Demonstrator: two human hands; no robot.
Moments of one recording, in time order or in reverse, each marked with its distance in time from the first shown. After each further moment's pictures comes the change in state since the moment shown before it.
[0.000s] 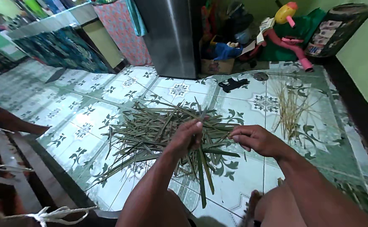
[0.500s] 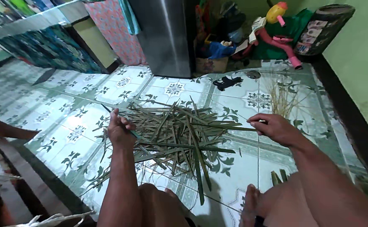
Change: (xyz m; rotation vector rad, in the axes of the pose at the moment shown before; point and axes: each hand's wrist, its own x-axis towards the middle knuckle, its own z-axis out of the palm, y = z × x) left_hand -0.040 0.039 -0.142 -0.166 0.882 0.426; right_hand -0.026 0.016 -0.049 -0.242 0.302 0.335
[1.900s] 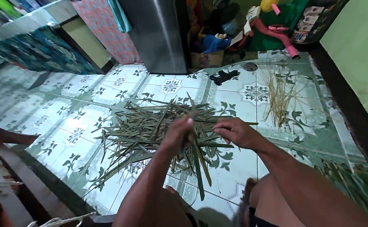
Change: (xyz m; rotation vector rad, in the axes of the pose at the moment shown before) left_hand -0.104 -0.060 0.106 0.258 -0.872 -0.468; right_hand 0.005 -0.042 0.074 0.154 -0.185 -0.379
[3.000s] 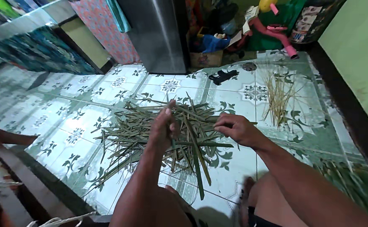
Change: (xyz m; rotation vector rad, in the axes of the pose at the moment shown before) left_hand -0.004 0.016 -0.027 -0.225 0.086 0.169; right_hand 0.001 0.001 -0.002 0.023 0.118 -0.007
